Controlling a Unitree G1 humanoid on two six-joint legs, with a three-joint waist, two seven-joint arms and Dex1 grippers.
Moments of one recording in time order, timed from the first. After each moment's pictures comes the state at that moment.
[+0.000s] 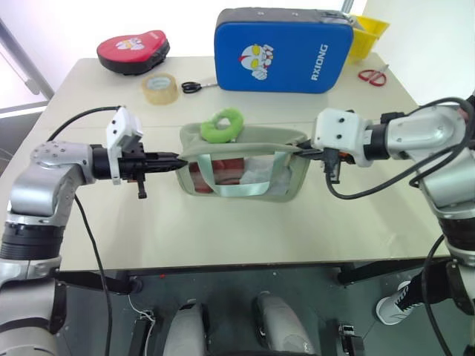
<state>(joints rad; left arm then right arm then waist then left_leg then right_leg) -0.61 0.81 0.05 0.04 -0.46 0.50 -1.25 -0.80 -0.93 0.20 -0.26 0.07 0.55 1.17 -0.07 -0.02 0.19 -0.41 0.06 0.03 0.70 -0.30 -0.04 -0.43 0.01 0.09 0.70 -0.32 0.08</state>
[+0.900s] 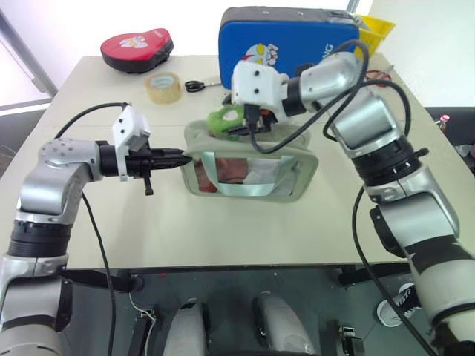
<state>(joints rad) -0.62 0.78 0.03 0.04 -0.43 0.44 -1.22 -1.27 -0.50 0.43 0.30 -0.03 0.29 1.14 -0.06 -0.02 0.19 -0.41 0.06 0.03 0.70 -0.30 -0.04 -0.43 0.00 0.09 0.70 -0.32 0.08</state>
